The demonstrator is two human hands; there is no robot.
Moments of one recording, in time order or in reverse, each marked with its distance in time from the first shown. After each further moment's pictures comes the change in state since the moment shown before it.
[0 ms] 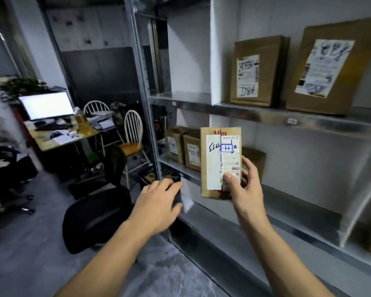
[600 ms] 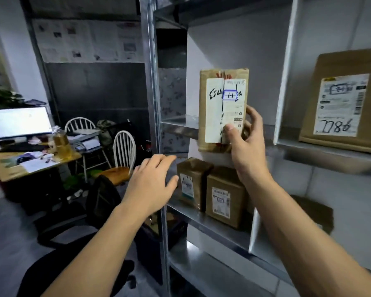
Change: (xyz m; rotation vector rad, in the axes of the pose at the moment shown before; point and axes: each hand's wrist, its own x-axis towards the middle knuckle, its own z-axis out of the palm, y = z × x) left_hand 0.251 -0.220 0.014 -0.161 0.339 0.011; right_hand 0.261 0.006 0.223 -0.079 0.011 -0.294
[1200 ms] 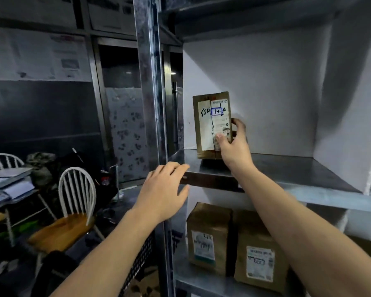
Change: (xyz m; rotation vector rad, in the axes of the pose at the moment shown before) left_hand 0.221 -0.145 0.069 -0.179 -0.020 0.376; right_hand 0.195 0.107 0.150 -0.432 0.279 0.126
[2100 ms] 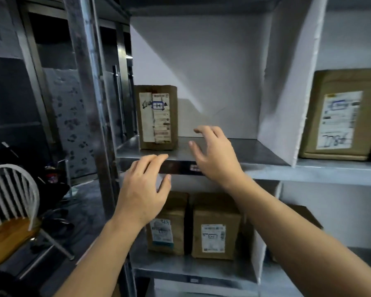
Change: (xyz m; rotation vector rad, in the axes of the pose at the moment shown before) left_hand -0.012 0.064 0.037 -0.338 0.230 0.045; right_hand -0.065 0.007 -0.083 -0.679 -0.076 -0.337
